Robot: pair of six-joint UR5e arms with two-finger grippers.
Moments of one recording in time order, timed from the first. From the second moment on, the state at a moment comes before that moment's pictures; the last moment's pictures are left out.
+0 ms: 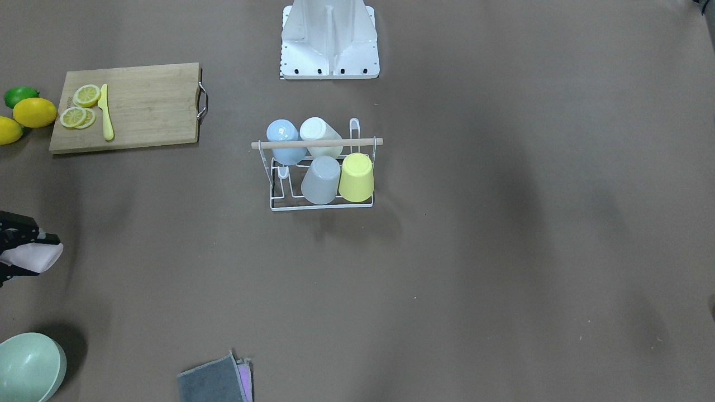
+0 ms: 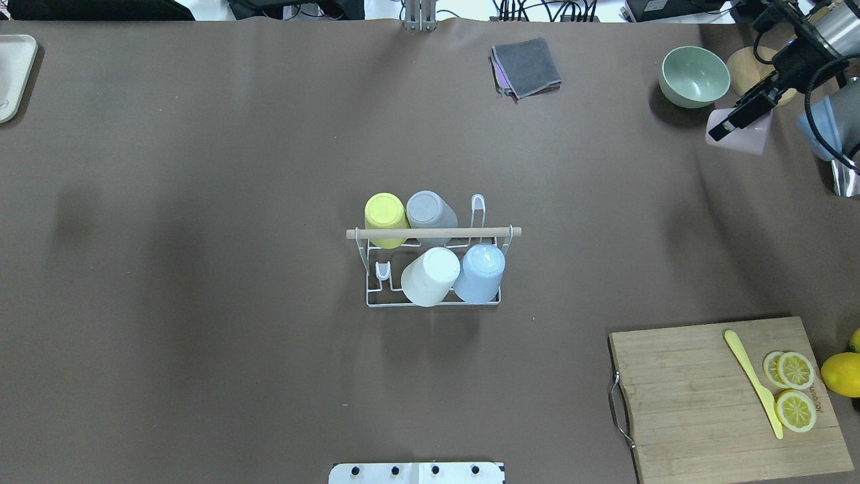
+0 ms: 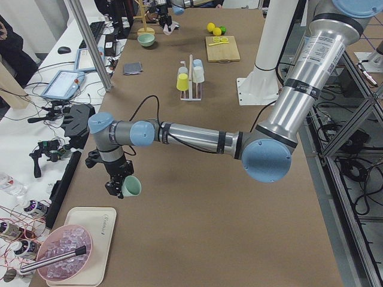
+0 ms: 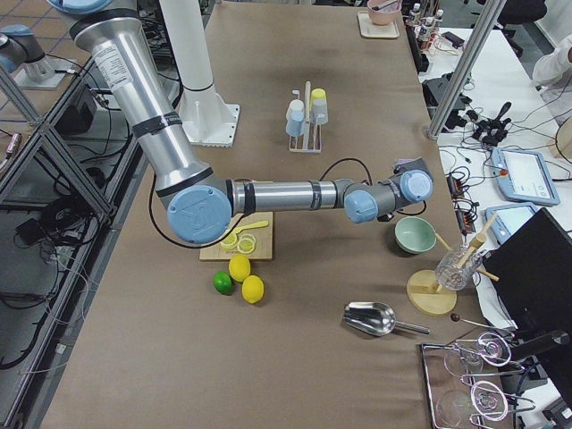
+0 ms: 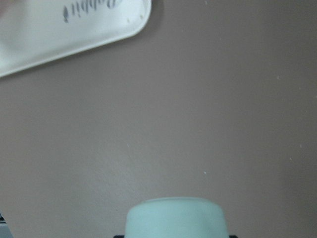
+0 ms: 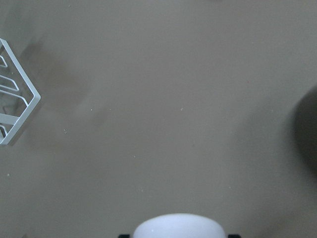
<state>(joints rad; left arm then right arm) -1.43 -1.99 -1.29 -1.52 -2.03 0.10 1.29 -1.13 1.16 -1.24 2.80 -0.32</state>
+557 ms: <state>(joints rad) -1.44 -1.81 -1.41 -1.97 -2.03 -0.07 1.30 -1.20 1.22 -1.04 2.80 -0.31</state>
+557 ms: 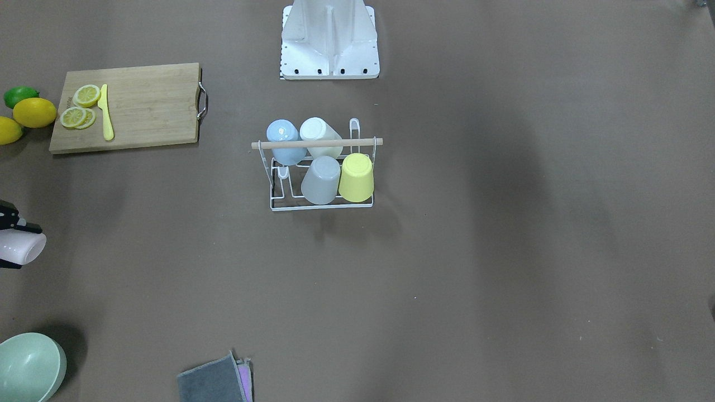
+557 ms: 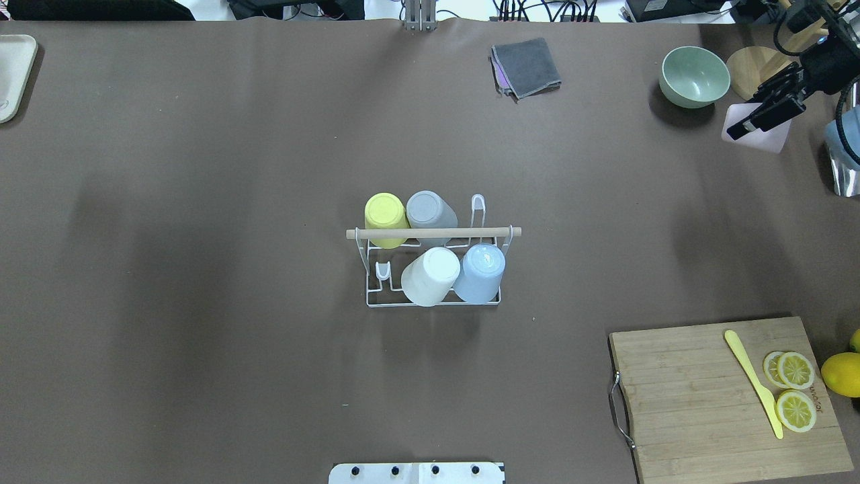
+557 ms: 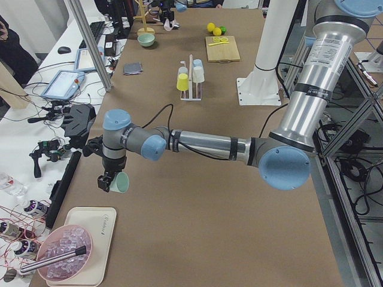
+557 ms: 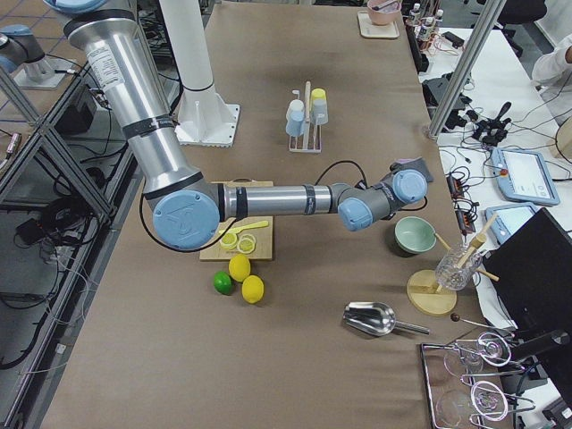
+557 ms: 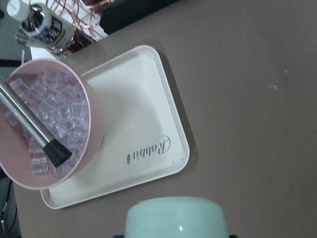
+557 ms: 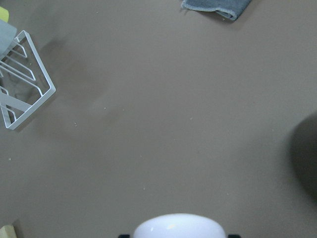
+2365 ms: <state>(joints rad) -0.99 -1.62 -1.74 -2.76 -1.94 -0.84 1.30 -1.22 1.15 -0.87 3.47 -0.39</state>
